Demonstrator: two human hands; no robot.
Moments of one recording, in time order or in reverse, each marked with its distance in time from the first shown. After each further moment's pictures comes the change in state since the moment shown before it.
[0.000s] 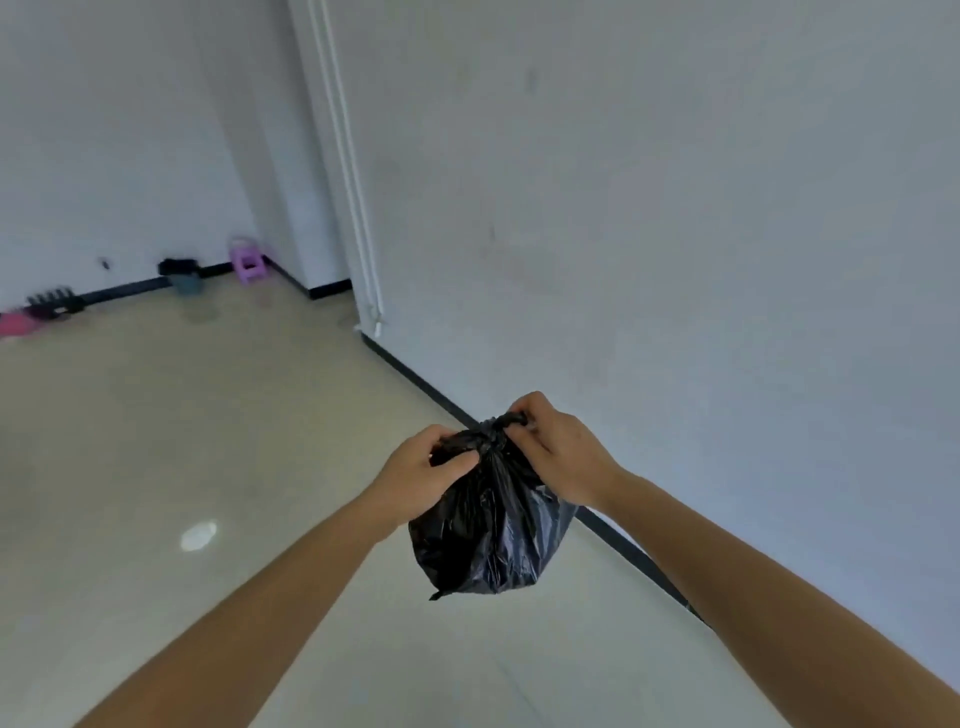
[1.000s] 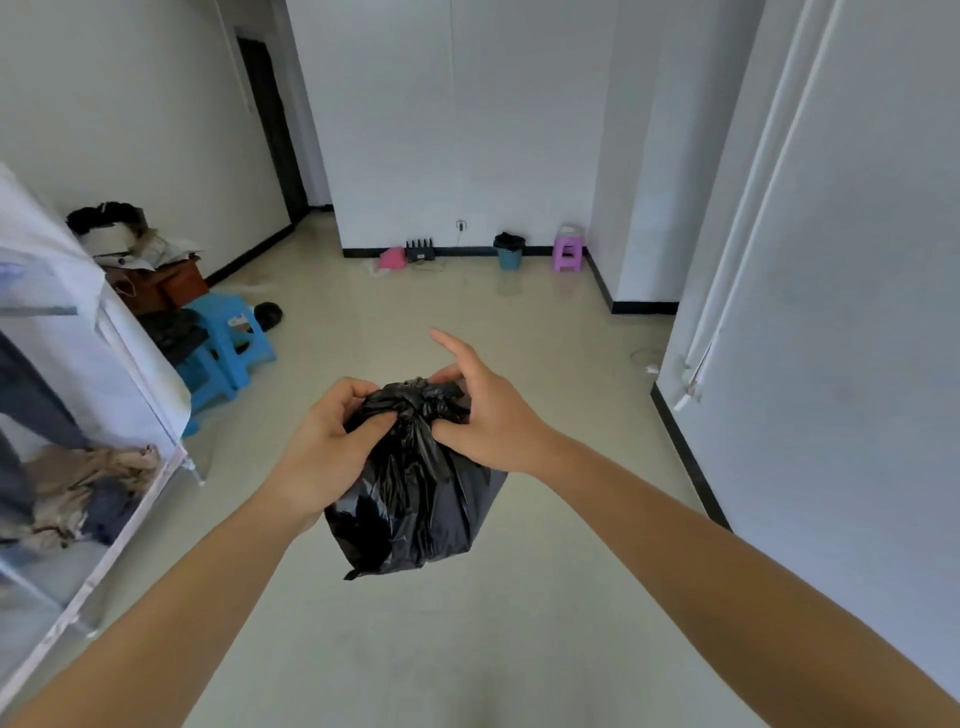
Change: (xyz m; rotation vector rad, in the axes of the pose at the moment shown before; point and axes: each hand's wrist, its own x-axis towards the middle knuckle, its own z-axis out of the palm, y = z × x) left_hand 0.299 -0.167 -0.520 -0.150 0.993 -0.163; right_hand 0.680 -0.222 0.352 0.436 -0.605 -0.637
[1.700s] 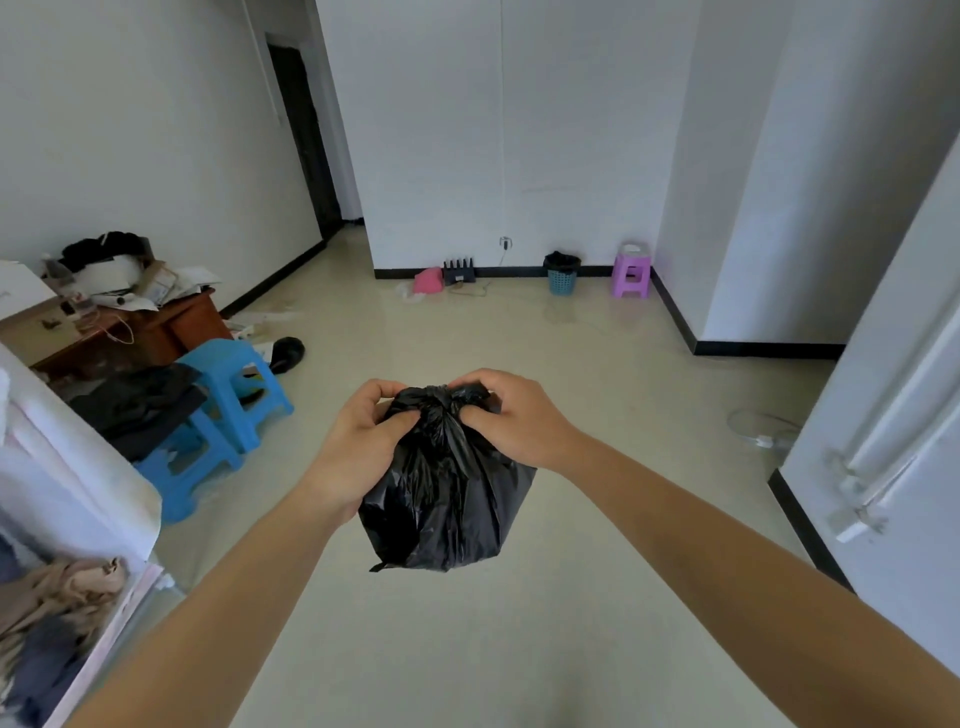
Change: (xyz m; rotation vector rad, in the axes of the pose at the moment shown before) left_hand 0.568 -0.092 -0.037 -0.148 0.064 -0.109; right_hand 0.544 0.244 -0.015 0.107 -0.002 0.059
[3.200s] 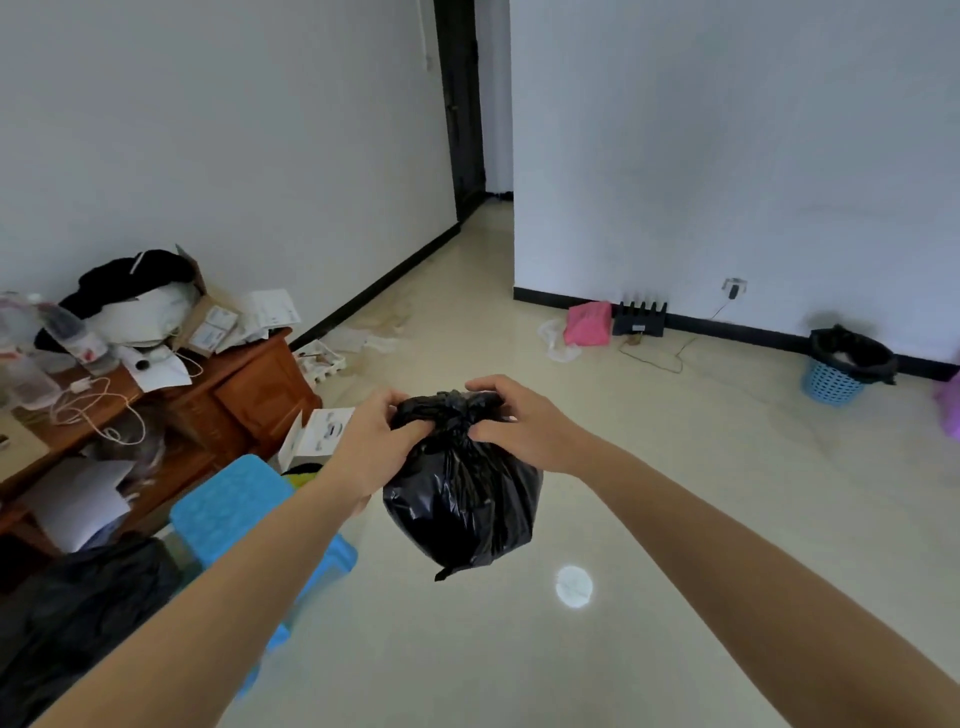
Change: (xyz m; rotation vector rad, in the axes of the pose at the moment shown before) left_hand 1.313 -0.101 -0.354 0.191 0.326 -0.158; right_hand 1.359 0.303 0.149 0.074 -0.438 0.035
